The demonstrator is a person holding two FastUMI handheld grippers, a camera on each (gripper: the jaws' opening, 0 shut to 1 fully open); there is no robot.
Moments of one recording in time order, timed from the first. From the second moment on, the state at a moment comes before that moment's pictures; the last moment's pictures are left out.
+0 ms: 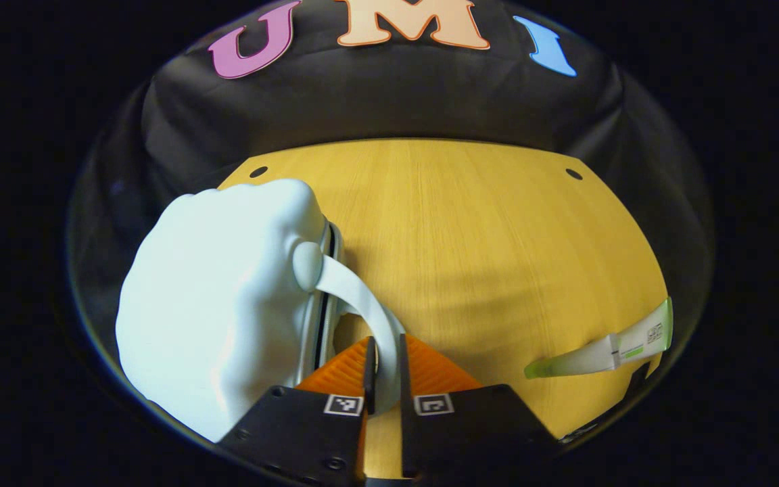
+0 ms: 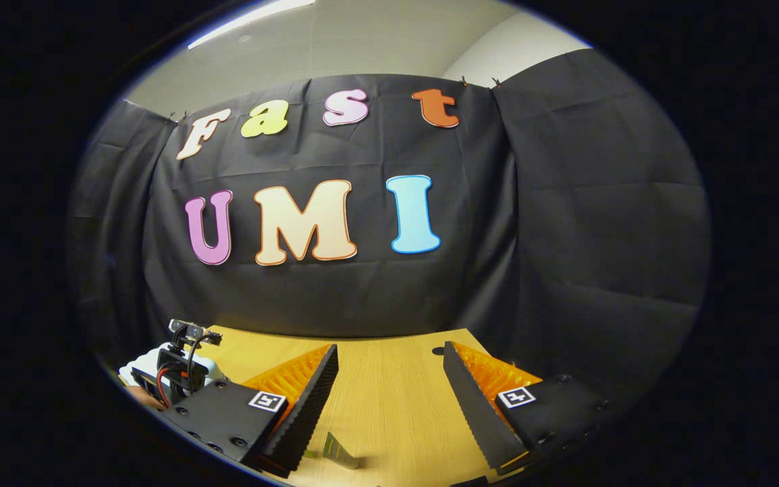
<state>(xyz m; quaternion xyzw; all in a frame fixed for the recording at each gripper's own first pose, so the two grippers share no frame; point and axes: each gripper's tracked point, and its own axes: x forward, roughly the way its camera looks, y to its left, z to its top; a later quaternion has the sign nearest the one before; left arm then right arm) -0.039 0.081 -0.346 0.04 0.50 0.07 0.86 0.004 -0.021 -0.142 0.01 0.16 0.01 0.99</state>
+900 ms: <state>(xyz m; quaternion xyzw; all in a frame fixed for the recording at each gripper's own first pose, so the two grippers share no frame) -0.024 0.082 -0.259 0.02 0.49 0.02 0.87 -0.001 0.026 -0.152 0.03 0.17 0.08 0.98</state>
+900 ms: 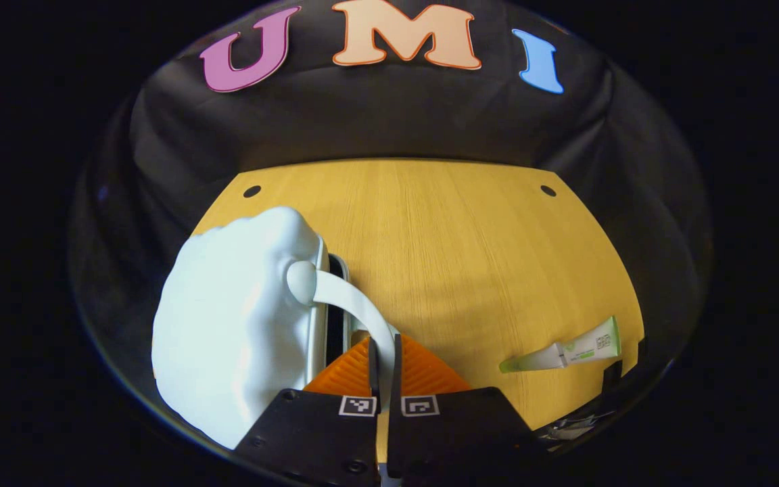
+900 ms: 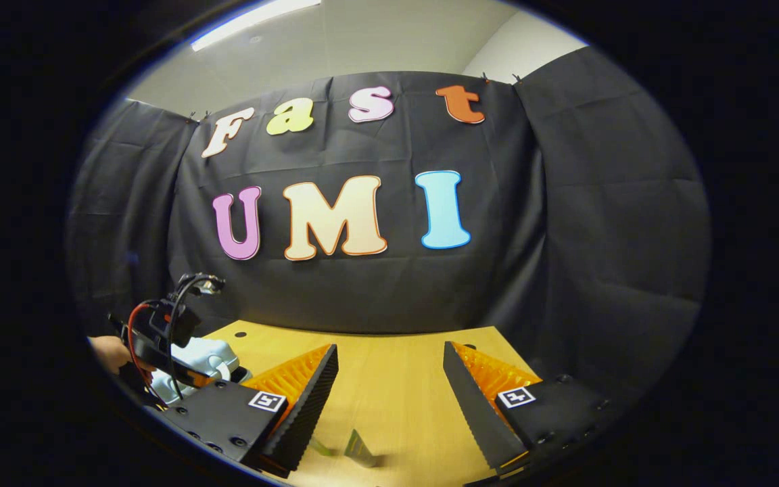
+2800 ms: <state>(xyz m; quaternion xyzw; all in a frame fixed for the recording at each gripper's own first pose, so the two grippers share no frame) -0.015 0.487 -0.079 0.09 0.29 0.17 0.94 0.014 0.183 -0.162 0.01 0.16 0.08 0.98</state>
